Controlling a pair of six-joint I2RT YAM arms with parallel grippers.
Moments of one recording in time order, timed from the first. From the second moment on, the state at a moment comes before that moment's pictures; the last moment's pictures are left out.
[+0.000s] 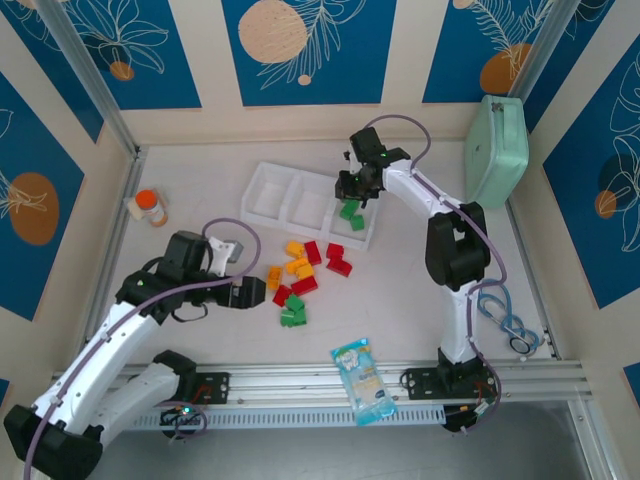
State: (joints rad) left arm -0.46 0.84 0.81 -0.91 0.42 -0.31; right arm 0.39 2.09 1.80 -0.79 -0.20 0.34
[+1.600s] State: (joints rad) left arm -0.89 1.32 0.78 -0.78 0.05 -0.79; right arm 0.43 1.35 1.16 -0.90 -0.21 0.50
